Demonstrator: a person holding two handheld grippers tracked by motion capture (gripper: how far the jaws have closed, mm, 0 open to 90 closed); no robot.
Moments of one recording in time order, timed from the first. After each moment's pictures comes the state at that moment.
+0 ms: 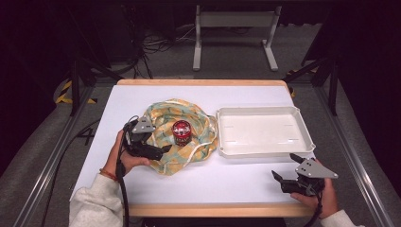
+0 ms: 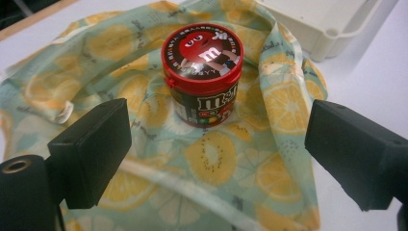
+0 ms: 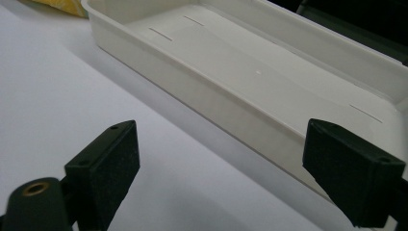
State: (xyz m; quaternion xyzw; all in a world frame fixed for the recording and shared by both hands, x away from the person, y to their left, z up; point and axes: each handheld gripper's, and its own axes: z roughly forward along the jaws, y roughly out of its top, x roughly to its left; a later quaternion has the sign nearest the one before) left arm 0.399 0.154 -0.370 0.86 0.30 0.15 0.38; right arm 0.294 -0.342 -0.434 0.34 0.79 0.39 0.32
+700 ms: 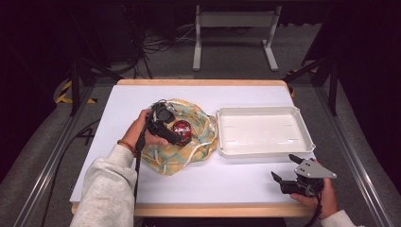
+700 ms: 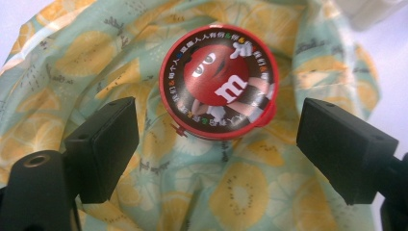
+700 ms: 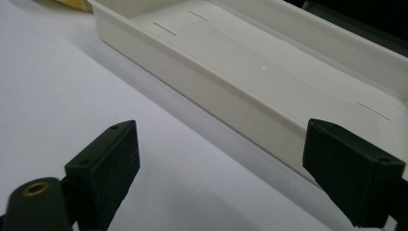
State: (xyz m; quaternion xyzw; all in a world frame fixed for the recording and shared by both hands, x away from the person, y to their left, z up) left arm 0.463 0.100 -0.359 0.93 0.27 0.11 0.23; right arm 0.294 -0.341 -0.436 0.34 0.80 0.39 0.32
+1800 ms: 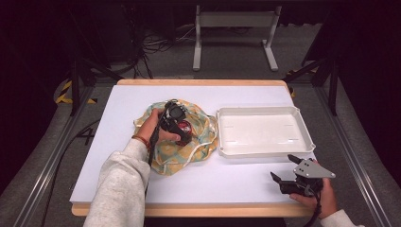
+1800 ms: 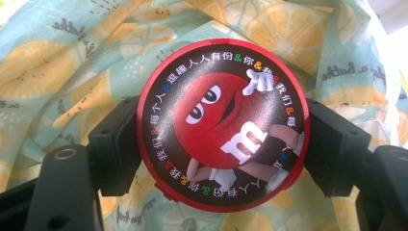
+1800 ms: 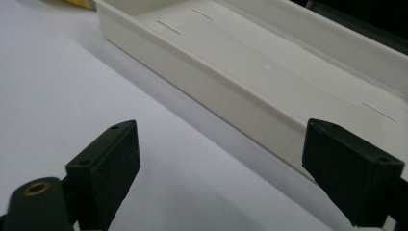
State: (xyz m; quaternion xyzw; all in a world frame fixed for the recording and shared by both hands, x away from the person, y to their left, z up) left arm 0.488 0.074 -0.378 0.94 0.27 0.07 0.21; right arm 0.295 -0.340 -0.436 0.34 0.80 0.39 0.31
